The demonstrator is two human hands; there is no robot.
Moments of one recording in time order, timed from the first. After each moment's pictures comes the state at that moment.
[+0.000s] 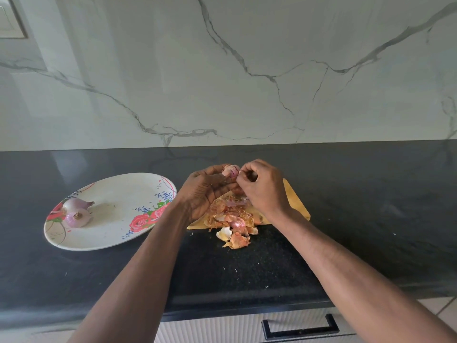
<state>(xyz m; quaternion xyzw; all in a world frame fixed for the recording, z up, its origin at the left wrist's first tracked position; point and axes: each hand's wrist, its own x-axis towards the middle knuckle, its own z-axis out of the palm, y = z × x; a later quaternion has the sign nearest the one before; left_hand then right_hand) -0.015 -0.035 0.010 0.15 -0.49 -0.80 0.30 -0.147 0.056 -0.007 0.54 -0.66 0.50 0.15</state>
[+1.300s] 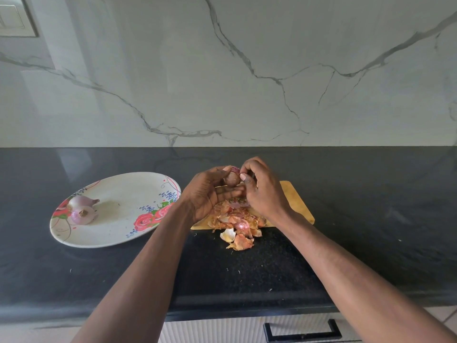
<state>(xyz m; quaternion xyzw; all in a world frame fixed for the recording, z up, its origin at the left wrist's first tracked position) -0.015 -0.041 0.008 0.19 -0.49 -0.80 0.28 -0.149 0.047 -0.009 0.60 -0.63 0.49 0.10</state>
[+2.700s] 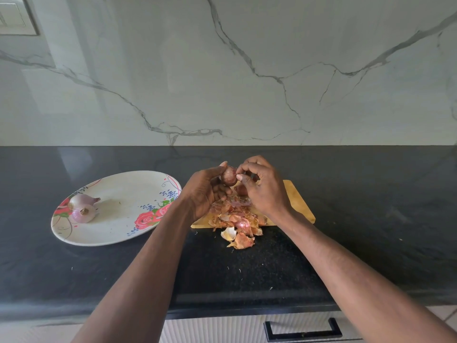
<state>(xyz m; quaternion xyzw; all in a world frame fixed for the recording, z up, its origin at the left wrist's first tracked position) -0.012 -0.039 0.012 0.24 -0.53 -0.76 0.30 -0.145 0.052 -0.004 0.57 -0.63 0.52 0.07</state>
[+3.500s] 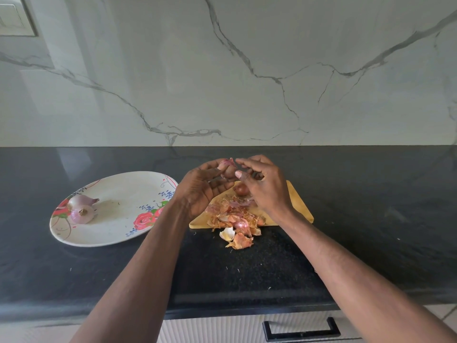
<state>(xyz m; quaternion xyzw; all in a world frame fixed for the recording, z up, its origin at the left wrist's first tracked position) -0.010 -0.047 0.010 0.15 -0.46 -0.81 0.32 -0.143 0.058 0.003 0.54 -0.63 0.57 0.03</state>
